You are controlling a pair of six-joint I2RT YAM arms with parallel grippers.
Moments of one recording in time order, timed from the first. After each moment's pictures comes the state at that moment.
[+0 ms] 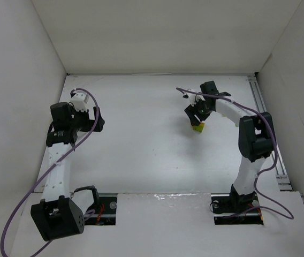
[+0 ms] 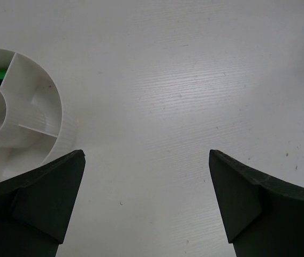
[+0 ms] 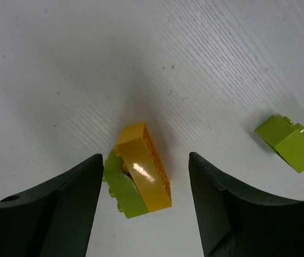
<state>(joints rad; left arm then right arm) 0.18 1.02 0.87 -0.45 0.42 0.11 0.25 1.91 1.40 -0.60 -0.27 -0.51</state>
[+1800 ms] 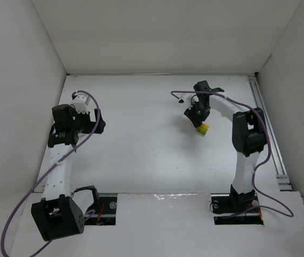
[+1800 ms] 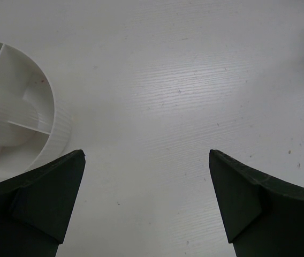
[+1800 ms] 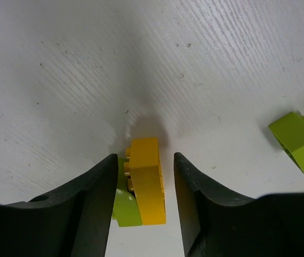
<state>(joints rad) 0.18 1.02 0.82 -0.42 0.42 0.11 0.28 2.03 1.55 -0.81 -0.16 -0.62</state>
